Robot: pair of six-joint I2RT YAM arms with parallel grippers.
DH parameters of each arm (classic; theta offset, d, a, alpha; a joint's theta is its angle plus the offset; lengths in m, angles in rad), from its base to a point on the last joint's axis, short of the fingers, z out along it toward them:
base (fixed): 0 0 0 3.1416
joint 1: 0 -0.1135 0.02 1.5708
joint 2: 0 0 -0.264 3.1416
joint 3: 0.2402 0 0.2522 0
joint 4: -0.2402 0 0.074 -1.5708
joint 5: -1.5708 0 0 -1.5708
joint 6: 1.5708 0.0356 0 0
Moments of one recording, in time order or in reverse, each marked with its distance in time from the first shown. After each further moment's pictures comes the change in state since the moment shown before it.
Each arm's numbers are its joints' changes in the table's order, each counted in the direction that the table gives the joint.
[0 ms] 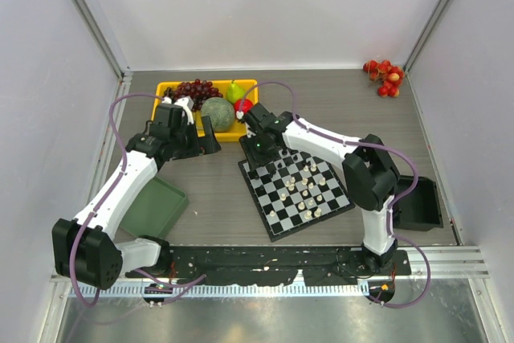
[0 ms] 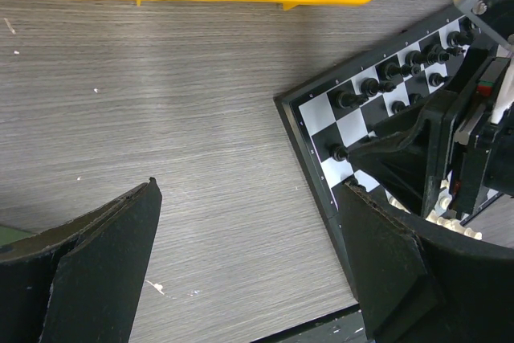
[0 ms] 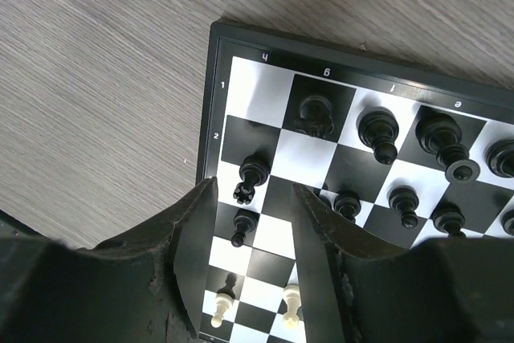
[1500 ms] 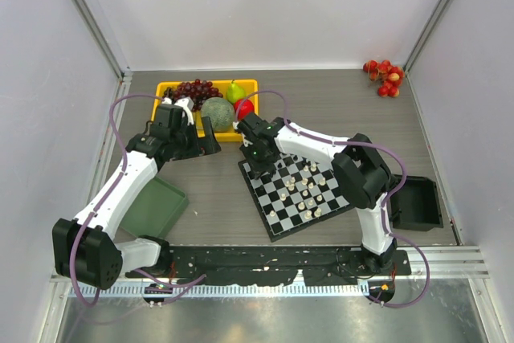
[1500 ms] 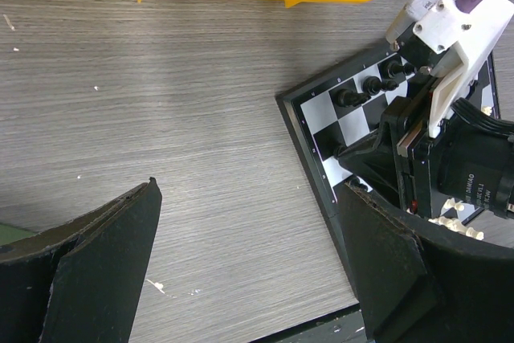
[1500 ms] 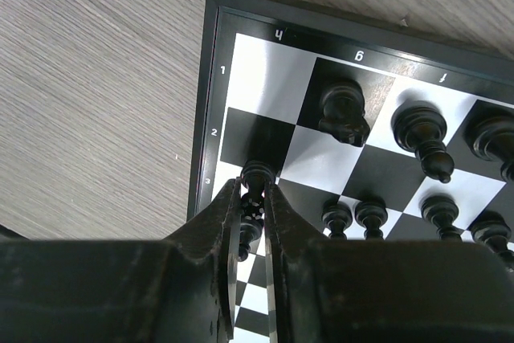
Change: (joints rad) left arm 0.000 0.000 -0.006 0.000 0.001 0.000; right arm -0.035 0.064 -0.001 -0.030 -0.009 0.001
